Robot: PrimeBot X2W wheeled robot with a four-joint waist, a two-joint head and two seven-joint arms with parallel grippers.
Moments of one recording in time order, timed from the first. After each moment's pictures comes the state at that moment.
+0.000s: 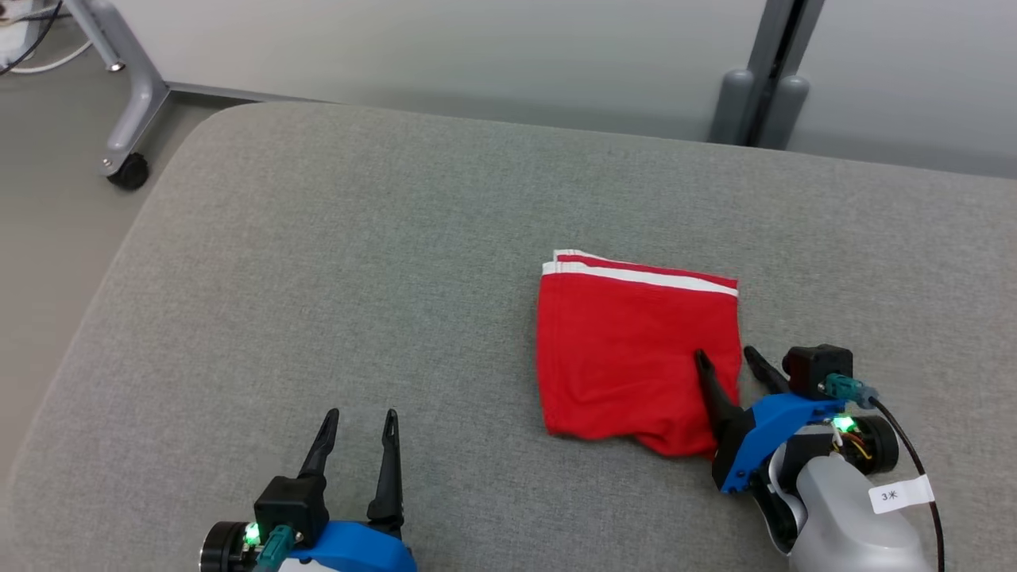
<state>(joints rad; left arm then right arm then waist) -0.06 0.05 -0.25 0.38 -0.22 0.02 -0.26 -0.56 -0.05 0.12 1.03 0.21 0.13 -0.26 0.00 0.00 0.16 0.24</state>
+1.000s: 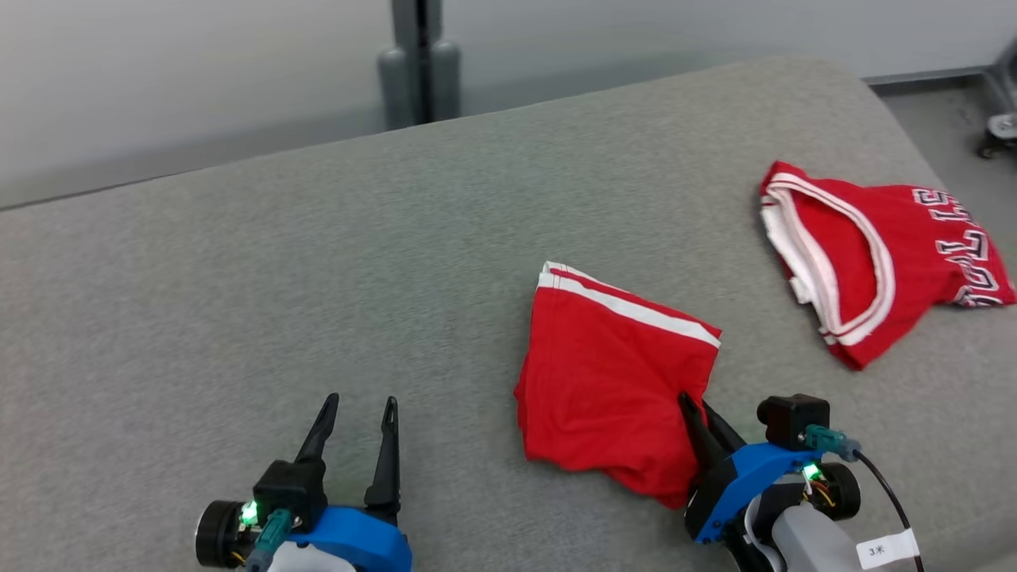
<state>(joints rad) -0.09 0.05 -0.23 0.40 -0.18 -0.02 -0.26 -0.45 -0.04 0.27 0.96 0.40 0.13 -0.27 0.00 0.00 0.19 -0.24</state>
